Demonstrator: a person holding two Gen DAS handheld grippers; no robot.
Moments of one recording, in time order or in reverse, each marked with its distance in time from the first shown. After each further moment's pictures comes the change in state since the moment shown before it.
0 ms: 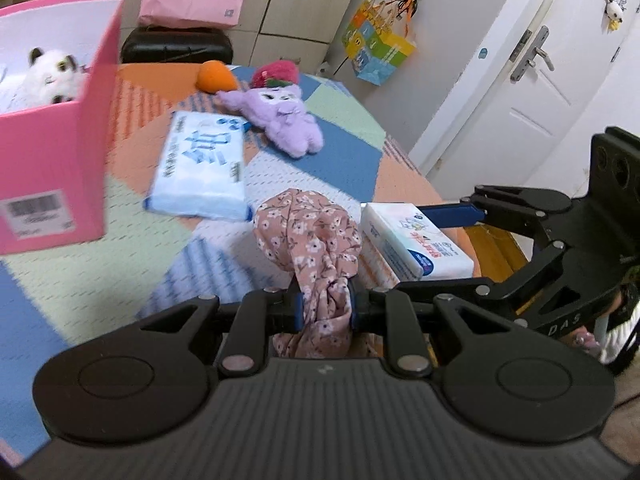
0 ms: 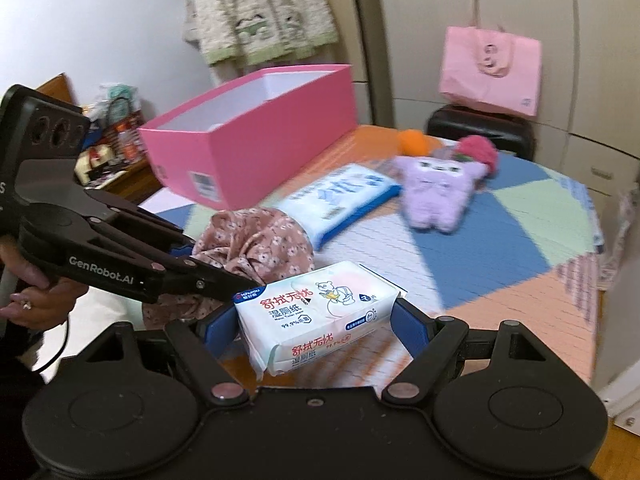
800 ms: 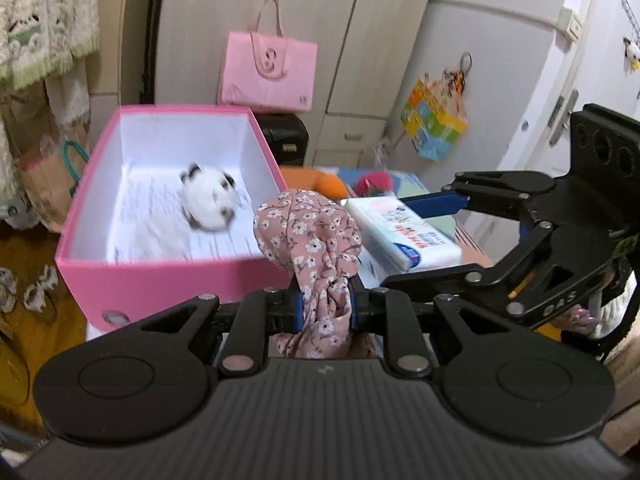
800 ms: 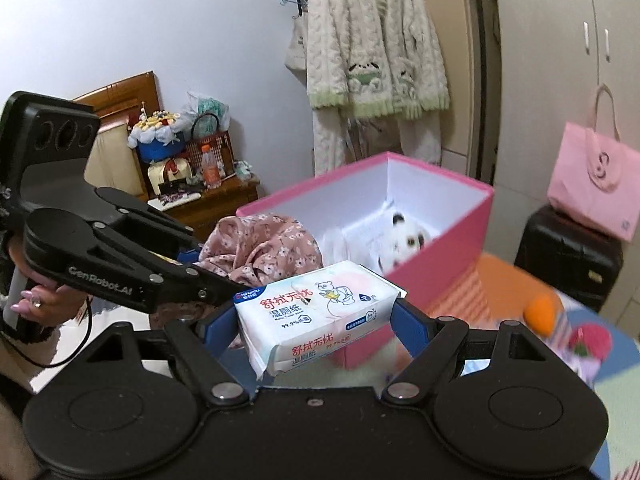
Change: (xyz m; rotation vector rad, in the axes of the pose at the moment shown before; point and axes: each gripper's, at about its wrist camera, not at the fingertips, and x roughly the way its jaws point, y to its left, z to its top) left arm -0.131 0.066 0.039 0.036 -0.216 0.168; right arm 0.042 0.087 0.127 -0.231 -0.110 0.170
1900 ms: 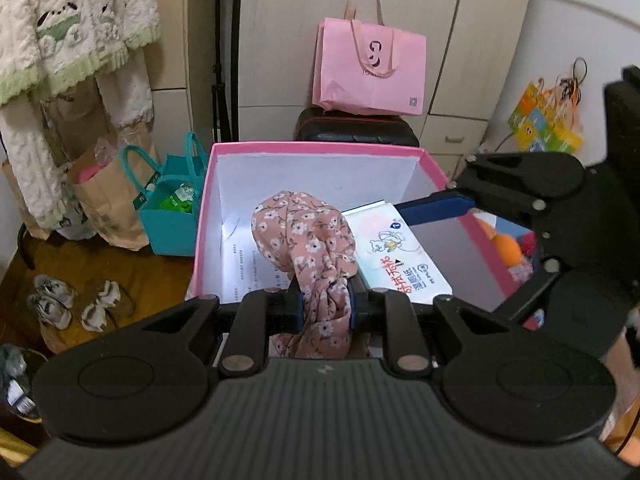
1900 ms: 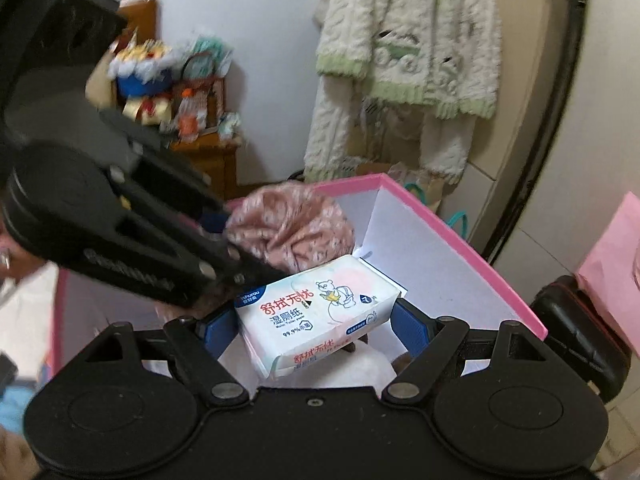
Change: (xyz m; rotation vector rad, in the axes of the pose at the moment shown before) left arm 0.118 0.144 0.093 -0.031 0.079 0.210; right arm 0.192 -0.071 0.098 -0.272 0.145 -0.011
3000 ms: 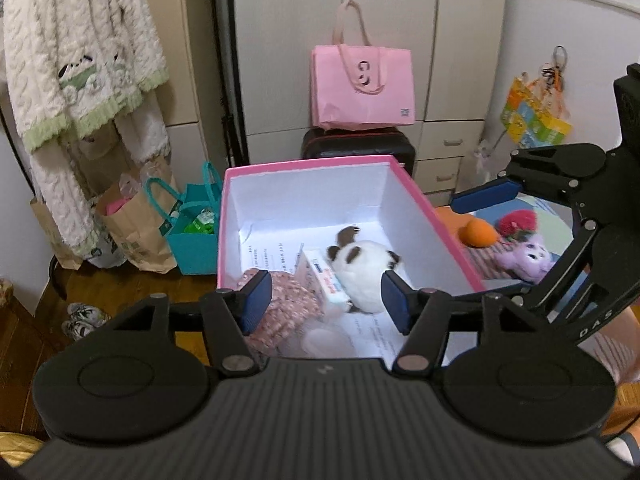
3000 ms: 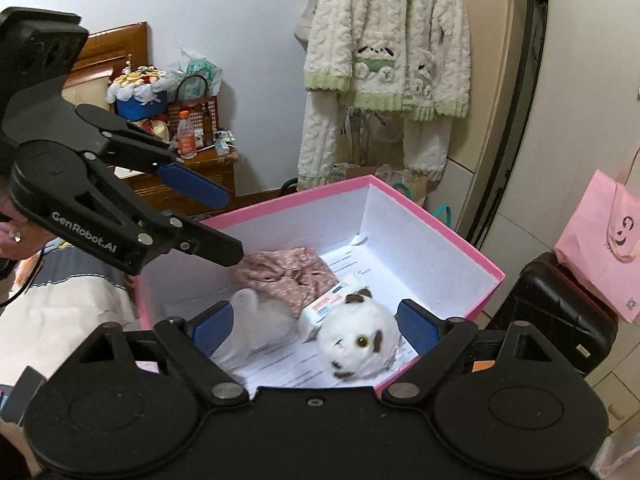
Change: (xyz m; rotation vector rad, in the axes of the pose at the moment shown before) left arm -0.082 -0.036 -0.019 0.101 -0.066 0.066; right arm -0.085 0.028 -0.017 0.094 -0.043 -0.028
